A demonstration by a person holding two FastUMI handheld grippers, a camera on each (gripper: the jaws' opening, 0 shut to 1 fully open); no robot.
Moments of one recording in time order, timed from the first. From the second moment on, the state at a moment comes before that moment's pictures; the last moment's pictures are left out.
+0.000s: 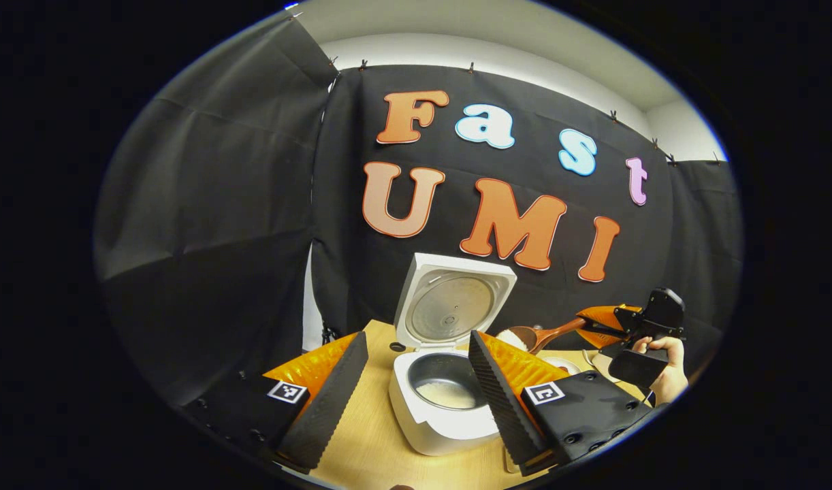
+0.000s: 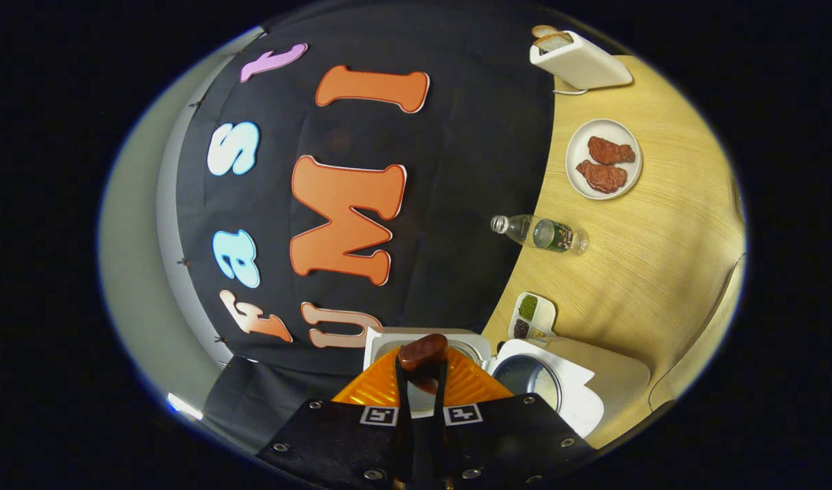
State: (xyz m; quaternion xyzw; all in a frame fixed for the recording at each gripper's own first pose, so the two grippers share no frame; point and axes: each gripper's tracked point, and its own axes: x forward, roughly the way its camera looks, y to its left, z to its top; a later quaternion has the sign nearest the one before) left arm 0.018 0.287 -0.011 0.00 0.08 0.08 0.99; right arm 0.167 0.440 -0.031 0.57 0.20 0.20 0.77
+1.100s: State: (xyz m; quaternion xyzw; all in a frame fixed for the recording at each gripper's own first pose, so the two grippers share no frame) left arm 0.026 0.305 -0.011 0.01 0.08 0.08 0.99; right arm 0.166 0.478 0.017 0.47 0.13 0.24 0.84
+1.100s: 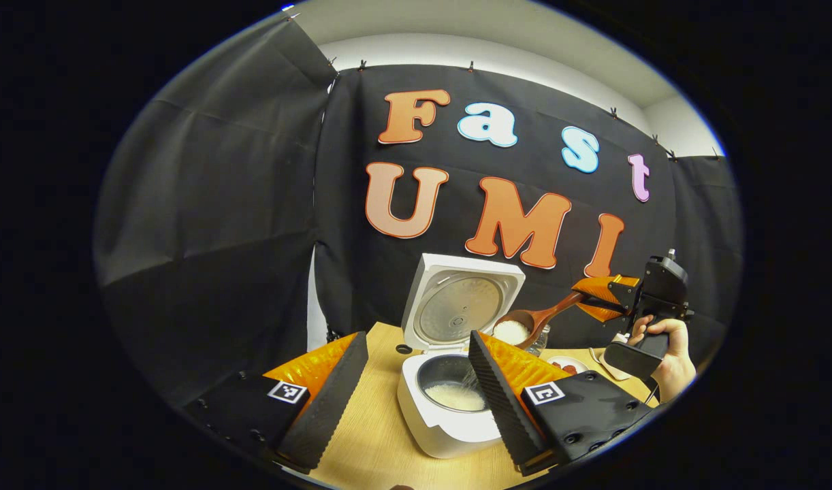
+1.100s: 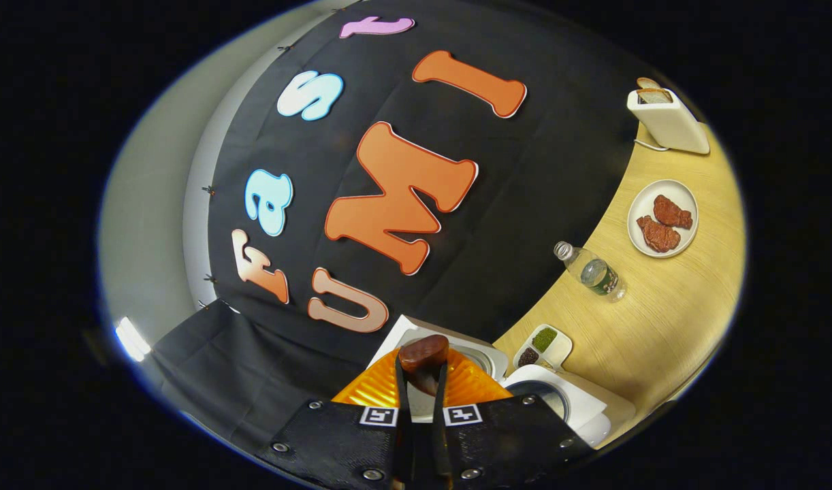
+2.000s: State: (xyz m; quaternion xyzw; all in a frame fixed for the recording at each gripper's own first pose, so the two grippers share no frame) left arm 0.031 0.312 -0.017 0.00 0.08 0.08 0.99; right arm 0.154 0.510 0.037 0.34 0.06 0.28 0.90
